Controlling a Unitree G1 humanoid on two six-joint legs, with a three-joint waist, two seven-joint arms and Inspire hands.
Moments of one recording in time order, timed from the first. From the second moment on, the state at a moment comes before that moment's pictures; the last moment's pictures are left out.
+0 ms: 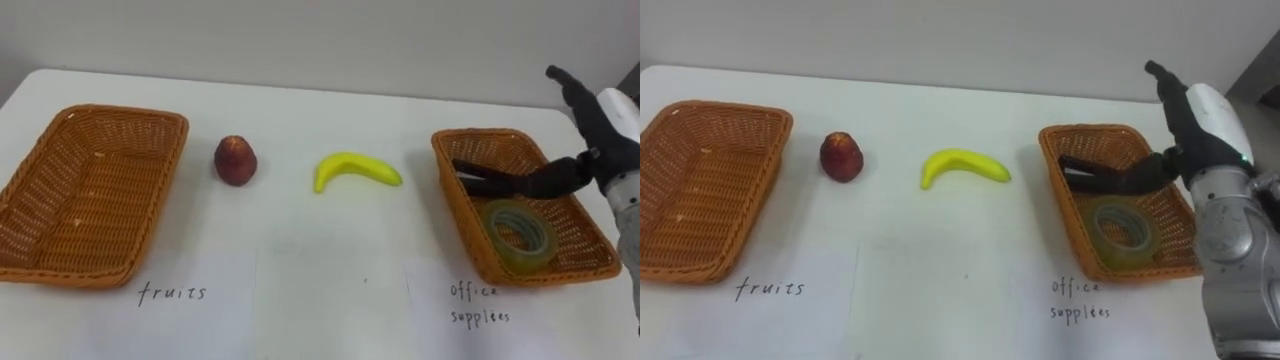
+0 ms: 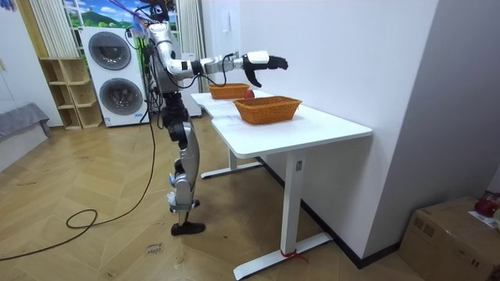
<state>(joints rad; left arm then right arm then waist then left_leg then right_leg) 0.26 0.24 0.11 1.03 0.23 0.09 0.16 -0.14 -0.52 -0.15 0.08 -0.50 0.10 0.07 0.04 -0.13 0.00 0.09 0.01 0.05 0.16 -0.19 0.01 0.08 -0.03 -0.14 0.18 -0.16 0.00</state>
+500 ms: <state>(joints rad) 0.24 0.24 0.11 1.04 0.23 0.08 0.17 -0.23 -0.52 -0.12 0.03 -0.45 0.09 -0.04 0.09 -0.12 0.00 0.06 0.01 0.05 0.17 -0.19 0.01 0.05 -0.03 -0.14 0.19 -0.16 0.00</state>
